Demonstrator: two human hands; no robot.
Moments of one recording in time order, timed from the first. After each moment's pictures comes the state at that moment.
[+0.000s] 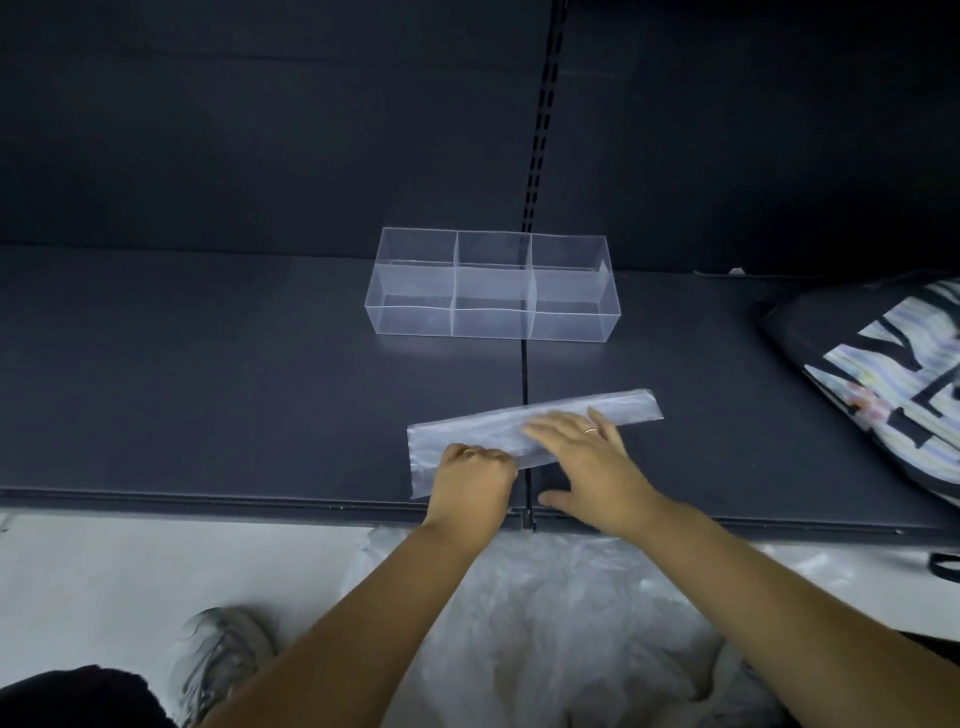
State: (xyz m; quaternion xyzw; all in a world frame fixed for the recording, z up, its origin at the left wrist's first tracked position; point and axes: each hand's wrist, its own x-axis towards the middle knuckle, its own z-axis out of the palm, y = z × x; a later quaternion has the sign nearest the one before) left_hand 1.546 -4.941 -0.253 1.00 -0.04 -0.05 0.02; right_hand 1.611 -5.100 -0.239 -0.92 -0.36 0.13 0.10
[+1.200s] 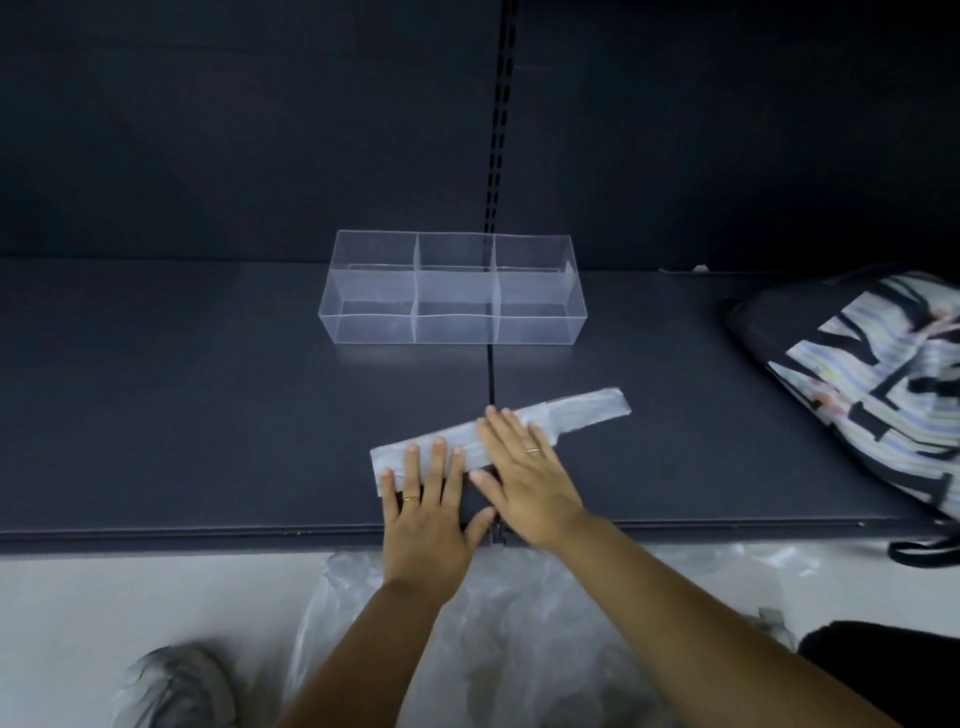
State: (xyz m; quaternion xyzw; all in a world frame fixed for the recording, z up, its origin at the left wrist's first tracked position) left_hand 1.520 -4.945 -0.289 0.99 0.08 -0.11 0.05; right_hand 1.609 -5.075 -0.297 -0.93 -0.32 0.11 0.12
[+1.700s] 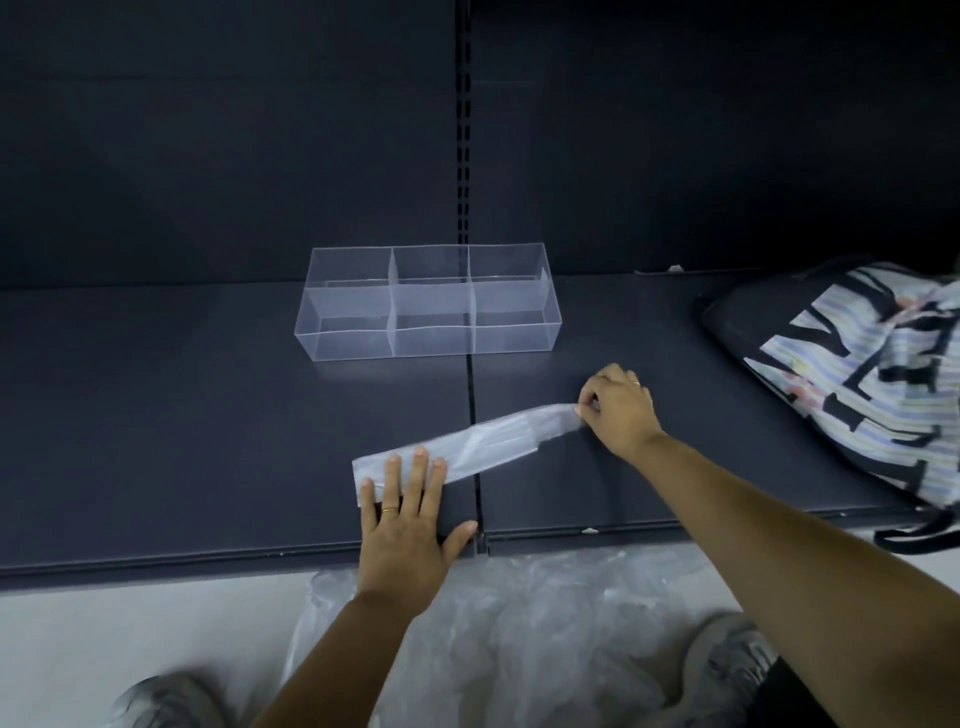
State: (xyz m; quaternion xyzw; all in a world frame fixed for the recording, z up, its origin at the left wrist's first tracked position) left_hand 1.520 -4.935 -0.288 0.99 0.04 -0.08 0.05; right_hand 1.712 -5.165 -0.267 -0.98 -0.10 0.08 0.15
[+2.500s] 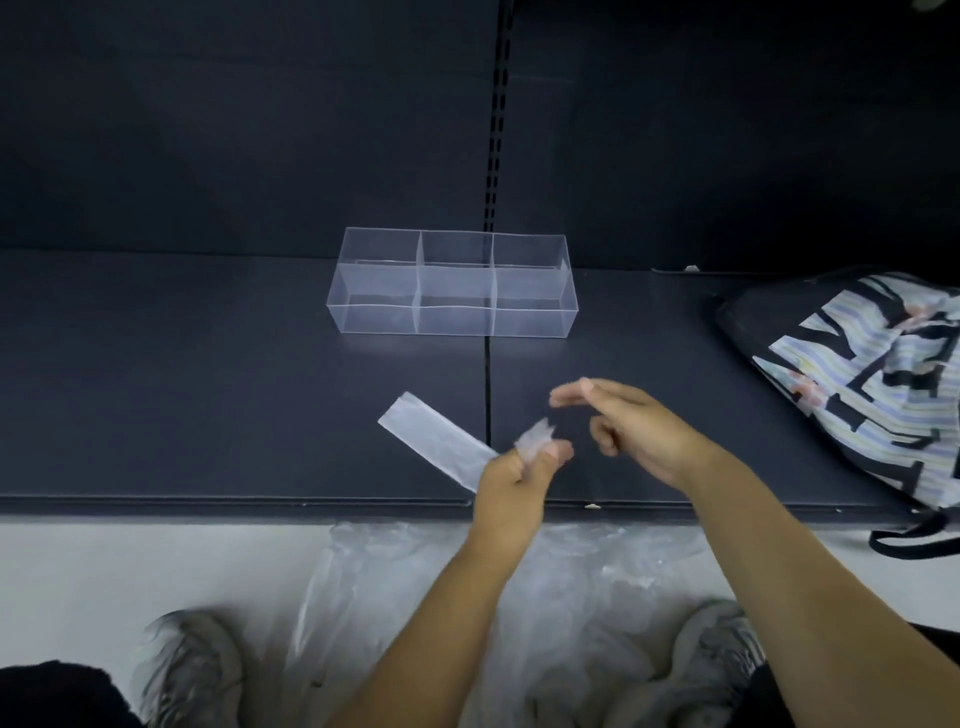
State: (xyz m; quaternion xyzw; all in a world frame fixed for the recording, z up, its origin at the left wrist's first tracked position) left_hand 1.534 -5.025 -0.210 0.67 0.19 -0.03 0.72; right_hand 1.639 -5.156 -0.179 -0.75 -0.05 0.33 0.57
